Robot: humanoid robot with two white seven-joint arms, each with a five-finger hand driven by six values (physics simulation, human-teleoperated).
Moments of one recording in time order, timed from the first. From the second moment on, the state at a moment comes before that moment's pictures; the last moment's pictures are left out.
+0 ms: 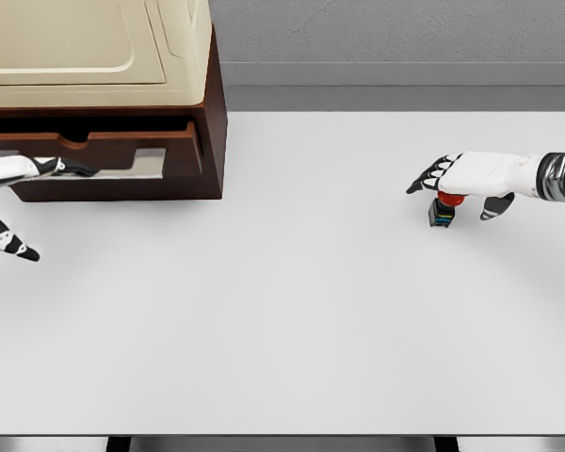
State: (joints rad) left arm -0.62 1.34 -0.74 -1.72 0.52 -0.16 -0.61; right arm -0.78 -0.79 0.73 -1.25 0.57 -0.61 0.61
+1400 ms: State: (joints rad) left arm -0.65 1.48 -0.77 -1.74 0.66 -0.31 -0.61; right arm -0.78 -0.80 0.73 -1.25 0.57 -0.61 0.61
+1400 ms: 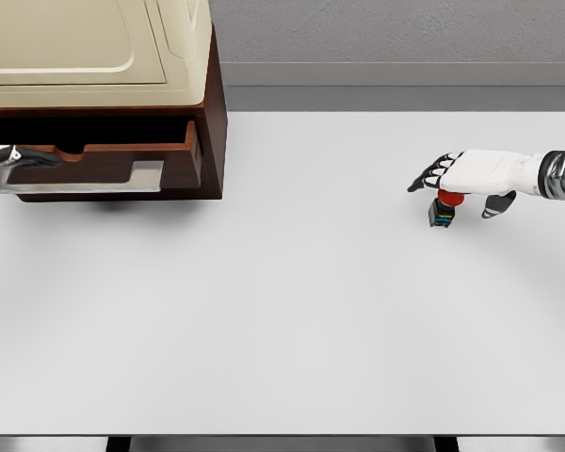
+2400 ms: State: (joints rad) left arm -0.64 1.36 -0.79 -1.62 0.54 -0.29 -0.61; right arm -0.78 -0.80 0.73 -1.26 0.57 -0.61 0.61
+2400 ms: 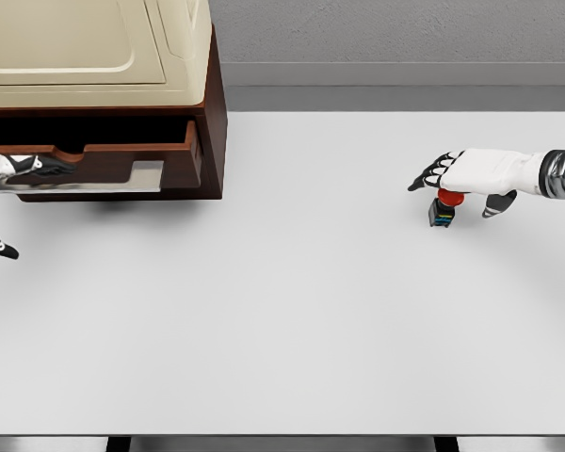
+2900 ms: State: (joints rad) left arm -0.64 1.37 -0.82 -1.62 0.53 -0.30 -0.61; right arm -0.78 -0.80 0.73 -1.27 0.57 -0.61 0.61
